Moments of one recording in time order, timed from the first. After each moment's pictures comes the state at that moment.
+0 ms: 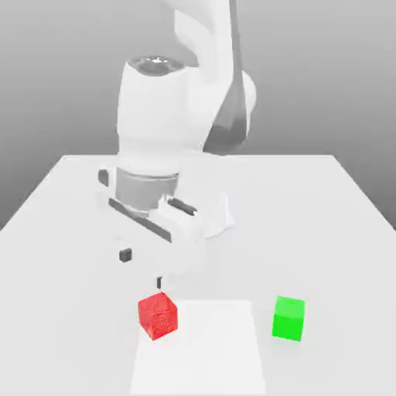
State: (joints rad) arm -0.36 -0.06 0.18 -2.77 -0.08 2.75 1.56
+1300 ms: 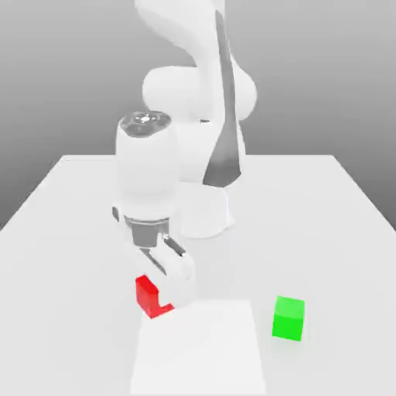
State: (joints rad) arm -0.34 -0.01 0.16 -2.81 0.00 2.80 1.58
